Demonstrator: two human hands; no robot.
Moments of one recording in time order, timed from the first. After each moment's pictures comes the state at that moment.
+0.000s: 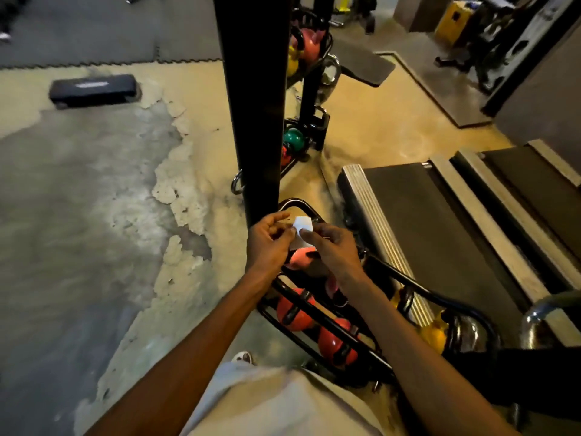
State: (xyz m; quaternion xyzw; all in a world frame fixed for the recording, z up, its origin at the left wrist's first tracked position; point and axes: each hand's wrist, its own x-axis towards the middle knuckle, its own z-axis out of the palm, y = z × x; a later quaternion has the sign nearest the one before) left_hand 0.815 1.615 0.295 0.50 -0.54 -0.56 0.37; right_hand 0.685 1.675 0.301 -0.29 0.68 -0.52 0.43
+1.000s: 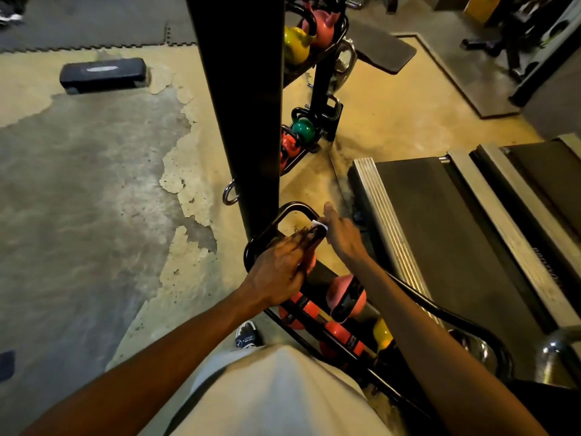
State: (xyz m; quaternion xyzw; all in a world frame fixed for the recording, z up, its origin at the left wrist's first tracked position) left_hand 0.813 1.596 0.244 0.30 -0.90 -0.27 0.16; right_hand 0.631 1.614 0.289 -0.33 0.78 -0.32 0.42
